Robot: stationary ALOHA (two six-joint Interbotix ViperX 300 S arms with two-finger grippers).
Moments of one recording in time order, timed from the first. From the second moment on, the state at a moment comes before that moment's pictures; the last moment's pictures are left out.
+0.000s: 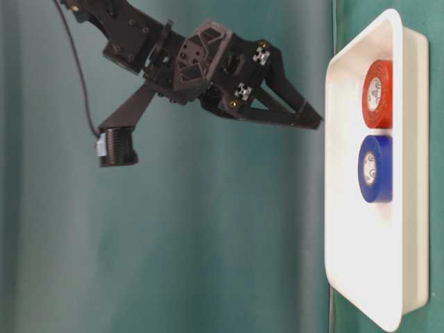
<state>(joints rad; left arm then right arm) 0.10 -0.93 1.01 0.00 0.32 0.02 -0.17 -0.02 0.44 -0.17 0.57 0.19</state>
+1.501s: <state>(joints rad) 0.10 -0.94 1.01 0.00 0.32 0.02 -0.04 -0.85 0.91 -0.14 0.41 0.19</state>
